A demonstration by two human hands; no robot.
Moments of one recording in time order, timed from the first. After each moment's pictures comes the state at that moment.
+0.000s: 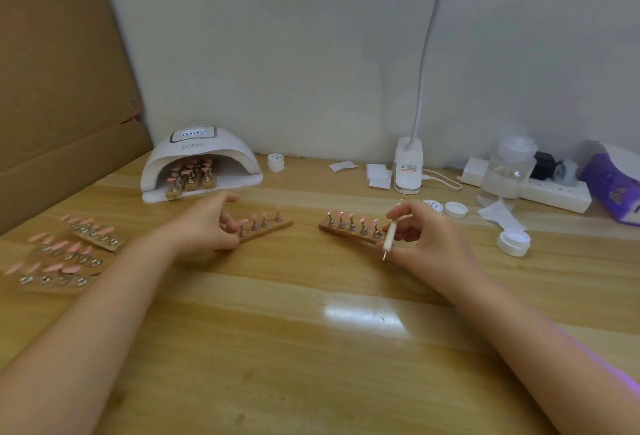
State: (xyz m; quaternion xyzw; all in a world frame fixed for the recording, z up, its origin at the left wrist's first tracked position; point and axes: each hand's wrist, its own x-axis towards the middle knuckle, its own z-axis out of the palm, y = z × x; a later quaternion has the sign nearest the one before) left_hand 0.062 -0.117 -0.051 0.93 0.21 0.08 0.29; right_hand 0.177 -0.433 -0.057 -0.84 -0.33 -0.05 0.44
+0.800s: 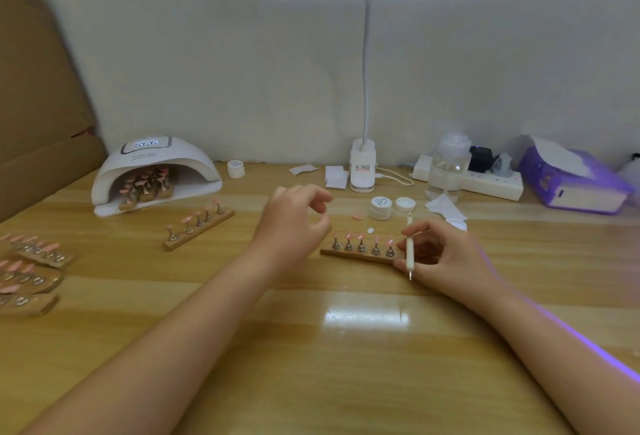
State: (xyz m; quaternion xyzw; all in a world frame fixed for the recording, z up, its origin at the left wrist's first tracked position) left_hand 0.113 -0.301 -0.034 0.92 0.05 0.28 0.27; right_hand 0.187 -0.524 -0.068 -0.82 -0.31 -0.01 0.48
